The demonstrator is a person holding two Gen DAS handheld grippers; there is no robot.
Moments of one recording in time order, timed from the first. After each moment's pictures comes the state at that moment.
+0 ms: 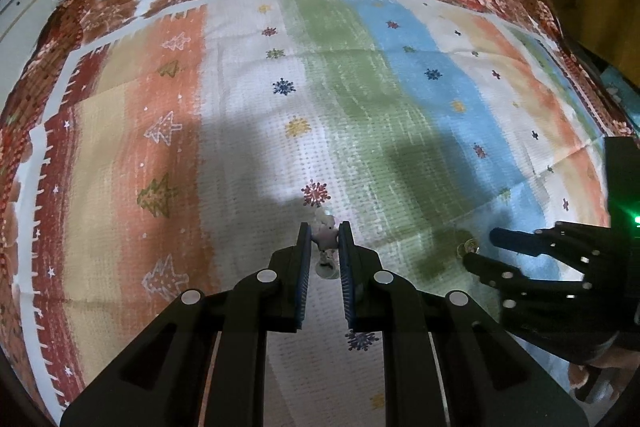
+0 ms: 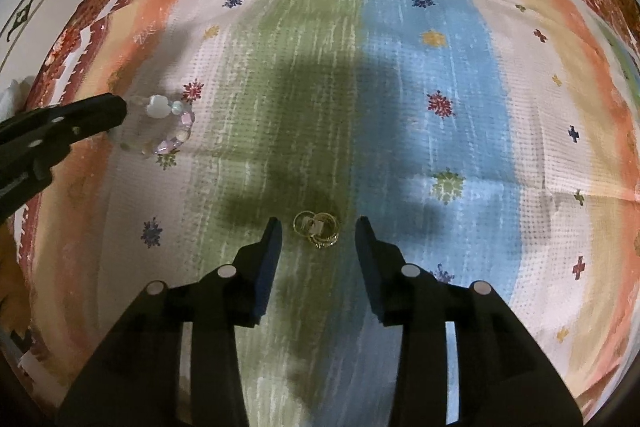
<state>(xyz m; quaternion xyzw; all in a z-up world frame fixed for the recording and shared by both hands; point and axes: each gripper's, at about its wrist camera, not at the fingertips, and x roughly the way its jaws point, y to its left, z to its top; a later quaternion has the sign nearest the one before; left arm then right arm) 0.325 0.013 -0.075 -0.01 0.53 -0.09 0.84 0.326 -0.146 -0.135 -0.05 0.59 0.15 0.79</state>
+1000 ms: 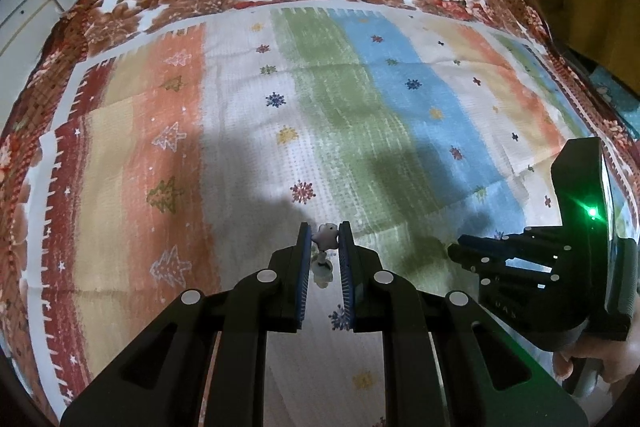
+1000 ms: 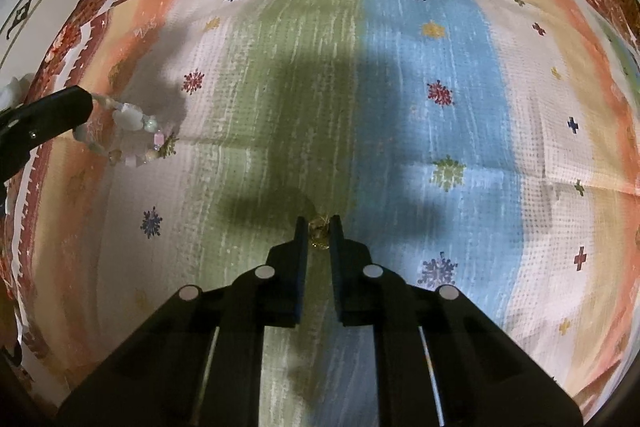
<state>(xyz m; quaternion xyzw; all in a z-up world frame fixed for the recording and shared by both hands) 0.302 0.007 -0.054 -0.01 0.51 -0.09 0.85 0.315 -0.151 -0.134 -0.04 0.60 0.15 0.79</state>
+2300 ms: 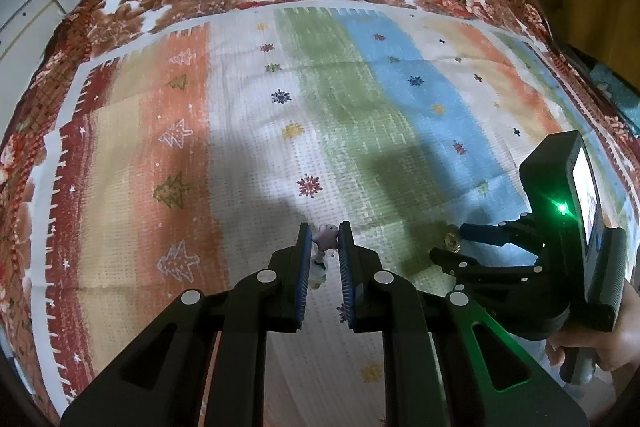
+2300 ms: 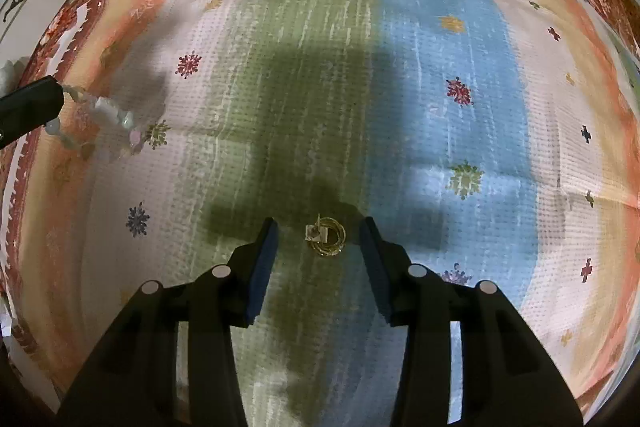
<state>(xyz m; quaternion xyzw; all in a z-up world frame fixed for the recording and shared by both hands) 0.298 0.009 -0.055 -0.01 0.51 -0.09 0.86 0.326 -0.136 -0.149 -0.07 0.60 0.16 0.78</state>
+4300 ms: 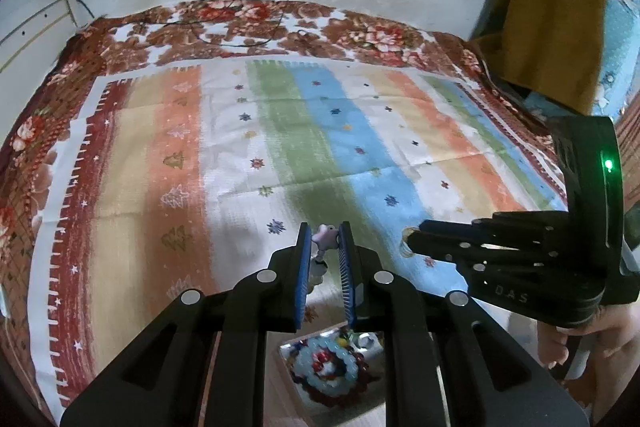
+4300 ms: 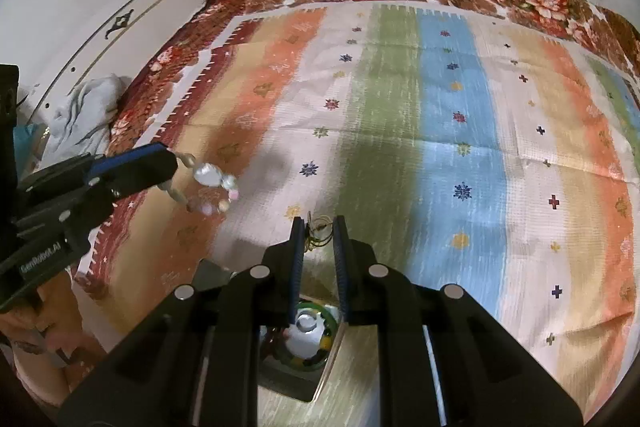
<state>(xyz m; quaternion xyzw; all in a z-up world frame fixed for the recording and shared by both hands) 0.129 0.005 0.030 -0.06 0.41 -0.15 0.90 0.163 -0.150 -0.009 -0.01 0.49 0.25 0.84</state>
